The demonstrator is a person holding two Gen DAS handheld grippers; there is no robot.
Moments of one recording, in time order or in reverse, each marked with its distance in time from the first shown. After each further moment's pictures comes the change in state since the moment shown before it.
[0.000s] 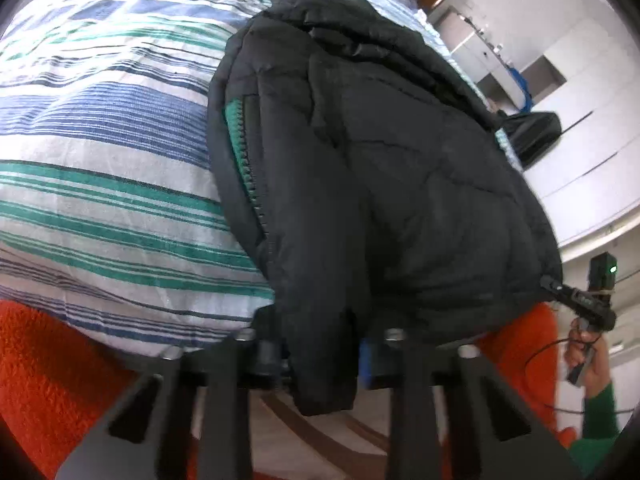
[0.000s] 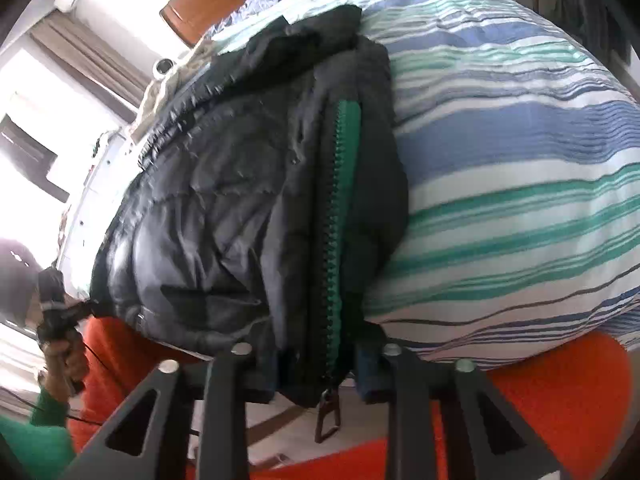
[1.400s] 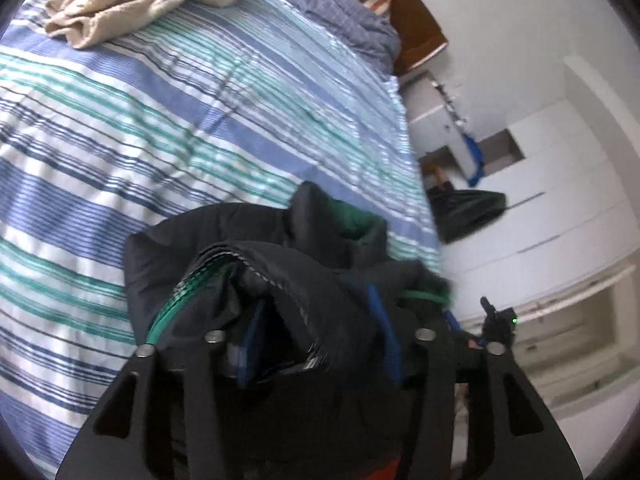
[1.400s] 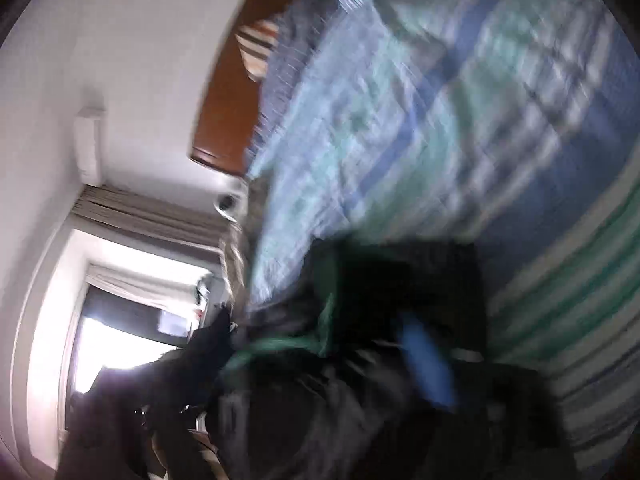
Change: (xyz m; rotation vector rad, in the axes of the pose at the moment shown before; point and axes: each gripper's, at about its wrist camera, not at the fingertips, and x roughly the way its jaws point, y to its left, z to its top) left arm -0.022 0.008 0.263 -0.128 -0.076 -0.282; right arm 0.039 -0.032 0.223 0.363 -0.314 0.434
